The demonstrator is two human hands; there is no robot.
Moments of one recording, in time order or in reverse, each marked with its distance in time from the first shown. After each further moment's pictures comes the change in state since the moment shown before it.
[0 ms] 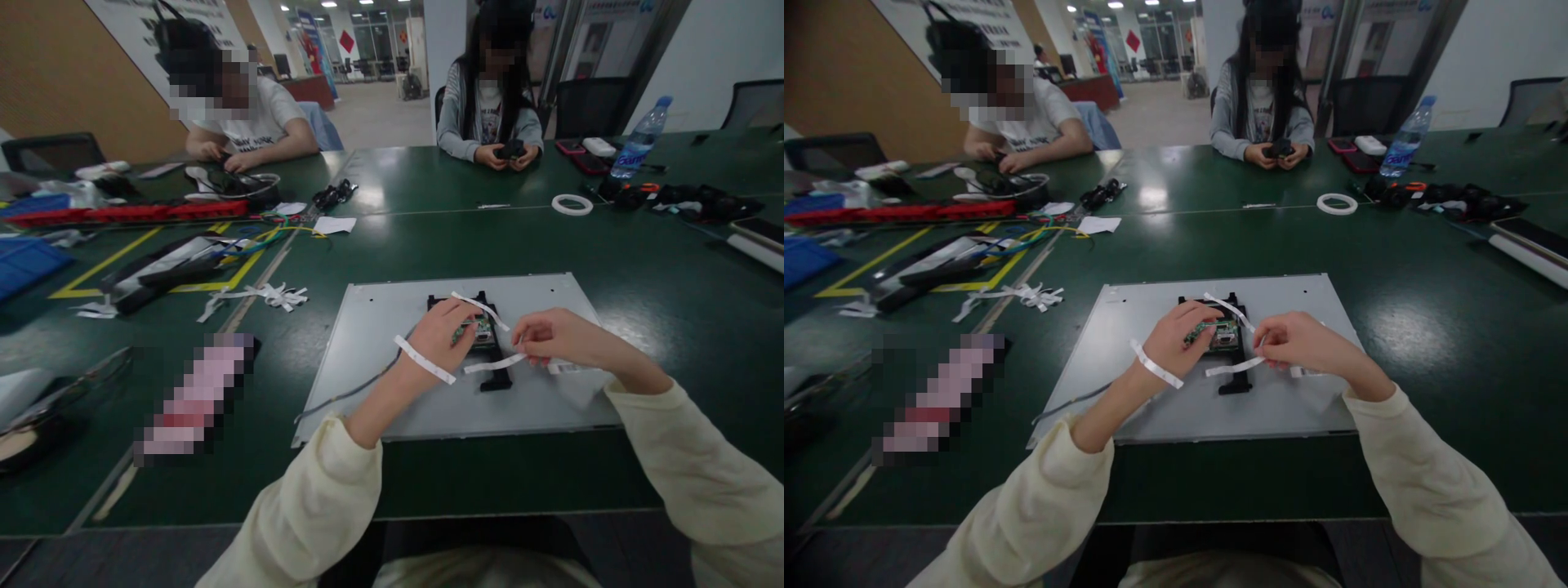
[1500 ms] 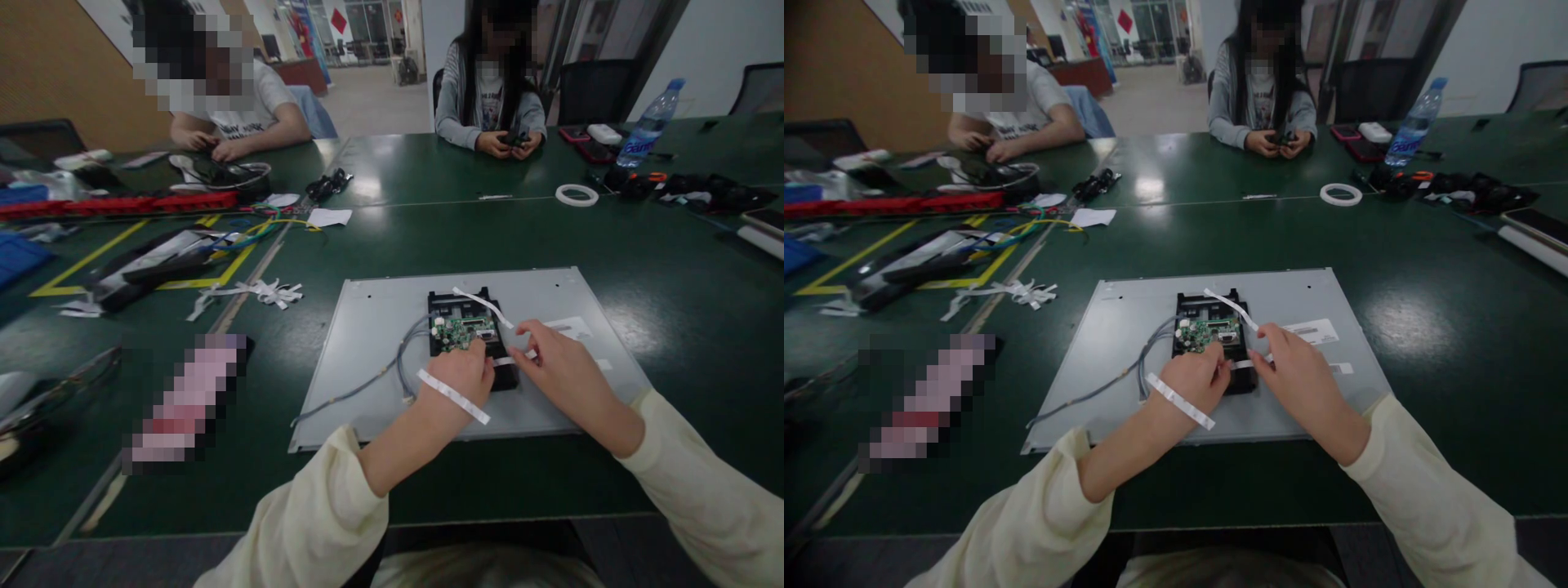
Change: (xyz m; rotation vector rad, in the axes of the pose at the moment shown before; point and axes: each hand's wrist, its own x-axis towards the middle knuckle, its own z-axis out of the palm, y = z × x) left_hand -0.020 0.042 0.026 0.418 -0.410 -0.437; right_hand -0.009 0.011 0.062 -0.740 0.658 -0.145
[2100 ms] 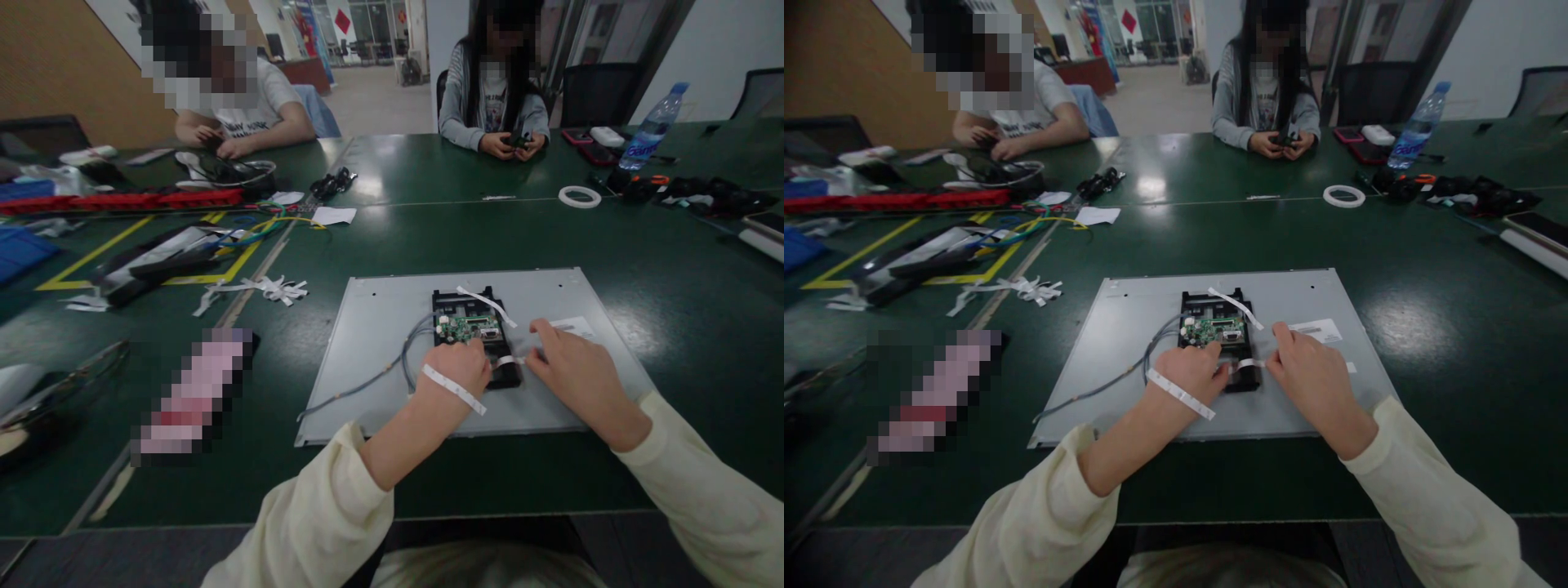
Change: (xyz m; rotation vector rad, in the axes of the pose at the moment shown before) left_hand -0.002 -0.002 -0.014 0.109 -0.025 -0.012; right_hand -0.004 -0.005 -0.008 -0.416 -0.083 0.079
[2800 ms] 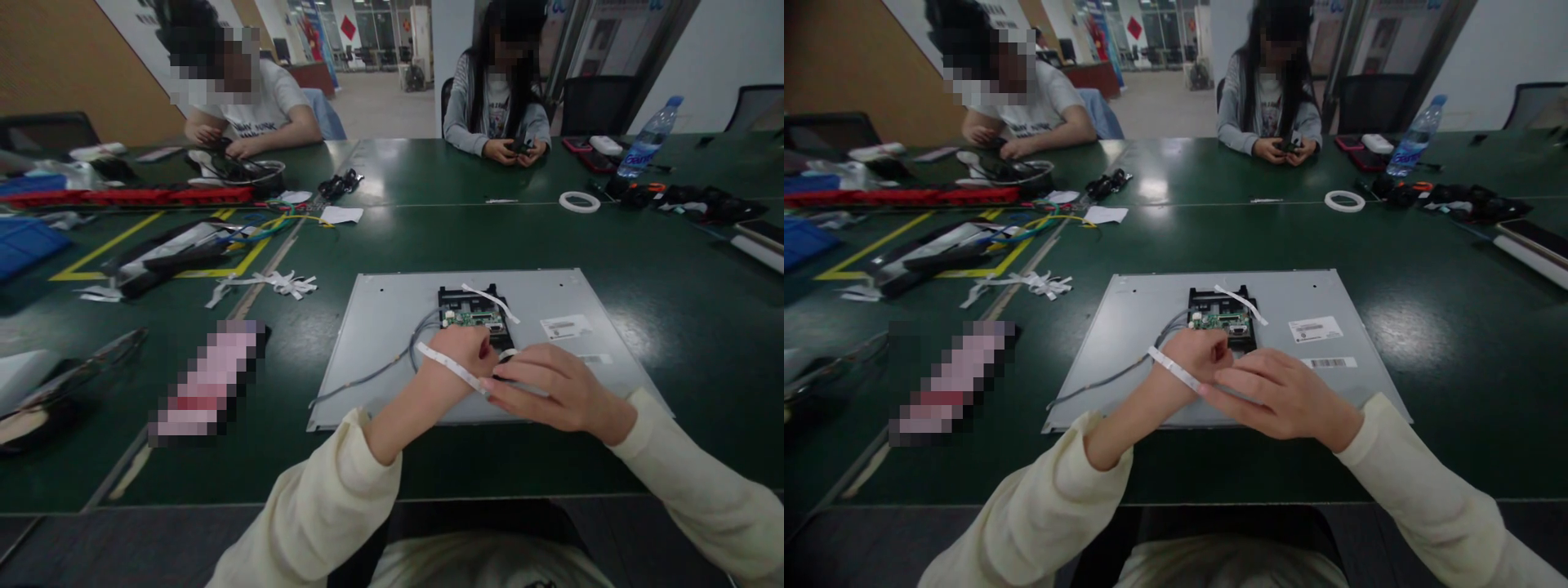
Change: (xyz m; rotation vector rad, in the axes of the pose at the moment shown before) left_hand 0.000 -0.013 -0.015 -0.215 0.038 0.126; right_hand -0.011 -0.016 -0.026 0.353 0.670 -0.979
